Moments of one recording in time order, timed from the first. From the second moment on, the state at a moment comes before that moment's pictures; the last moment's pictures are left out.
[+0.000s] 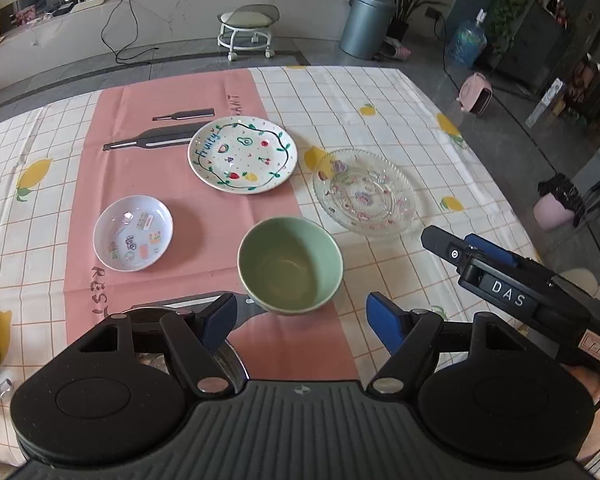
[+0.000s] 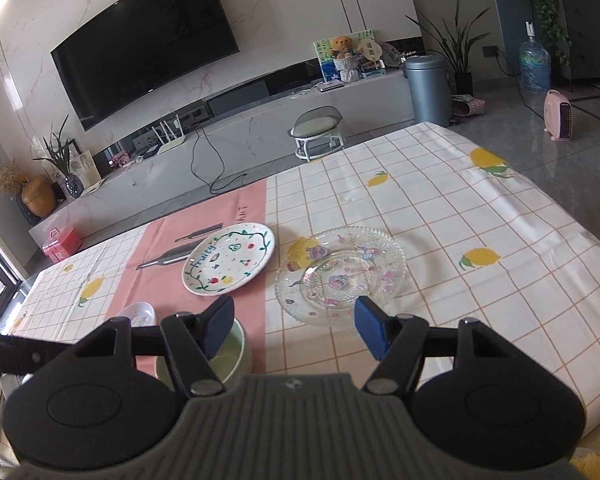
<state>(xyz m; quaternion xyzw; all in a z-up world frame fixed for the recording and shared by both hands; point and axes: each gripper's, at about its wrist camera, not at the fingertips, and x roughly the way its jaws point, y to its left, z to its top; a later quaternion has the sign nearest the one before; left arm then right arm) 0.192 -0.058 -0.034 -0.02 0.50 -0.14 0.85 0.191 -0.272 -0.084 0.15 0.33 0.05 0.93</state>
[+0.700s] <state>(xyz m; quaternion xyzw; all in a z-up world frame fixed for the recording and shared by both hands) 0.239 -0.044 -0.080 -0.04 0.57 -0.06 0.82 0.224 -0.258 -0.124 0.23 0.40 0.09 0.88</state>
